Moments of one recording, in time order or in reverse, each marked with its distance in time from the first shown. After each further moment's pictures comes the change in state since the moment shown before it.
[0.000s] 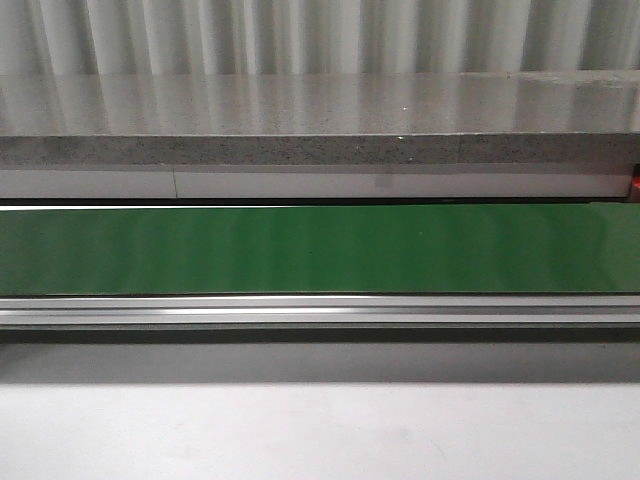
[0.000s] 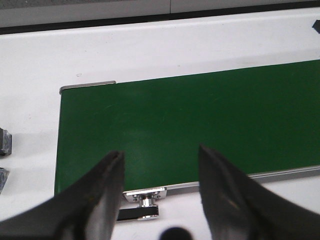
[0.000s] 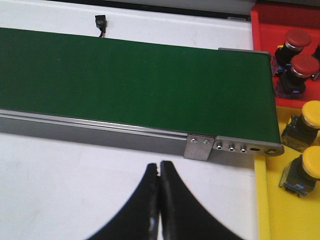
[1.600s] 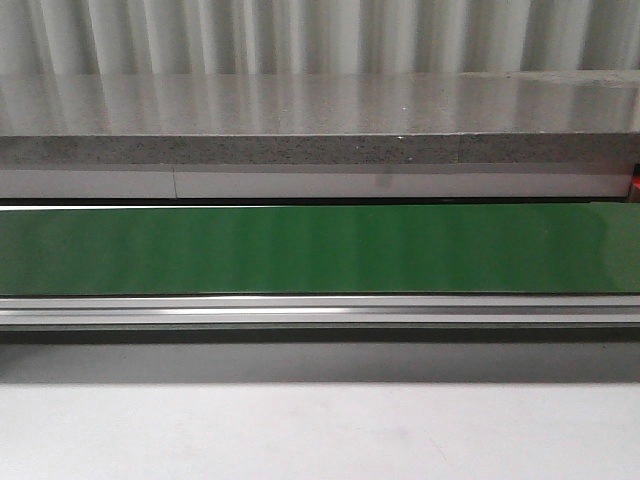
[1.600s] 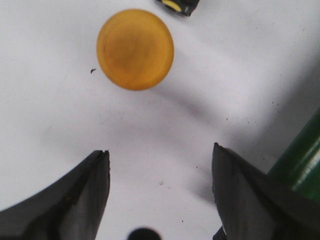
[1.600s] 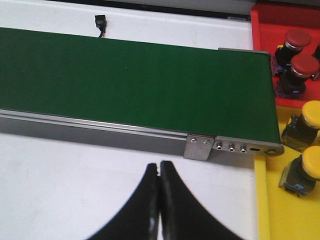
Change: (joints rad) left arm 0.622 0.821 -0.374 -0.038 0.261 -0.067; right arm 0.000 0.000 0.000 0.000 0.000 0.000
